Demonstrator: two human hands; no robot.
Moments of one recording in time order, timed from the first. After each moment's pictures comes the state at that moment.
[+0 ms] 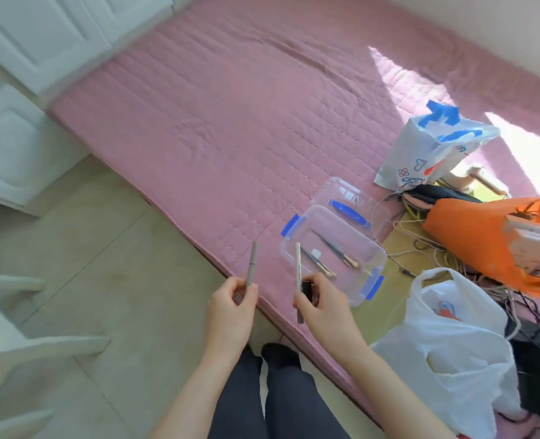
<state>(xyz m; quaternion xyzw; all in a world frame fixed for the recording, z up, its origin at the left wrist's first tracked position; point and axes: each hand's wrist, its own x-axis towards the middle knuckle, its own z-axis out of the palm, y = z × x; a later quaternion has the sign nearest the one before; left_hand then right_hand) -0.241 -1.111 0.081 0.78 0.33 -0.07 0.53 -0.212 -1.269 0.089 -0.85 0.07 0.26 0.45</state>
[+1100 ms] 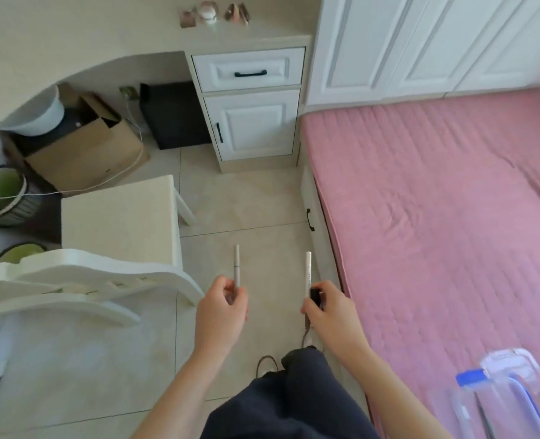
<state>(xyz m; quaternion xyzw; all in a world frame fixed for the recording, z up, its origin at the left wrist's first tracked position) -0.379 -0.718 0.136 0.66 0.58 0.11 0.47 -0.237 -0.836 0.135 -0.84 -0.23 0.37 0.33</state>
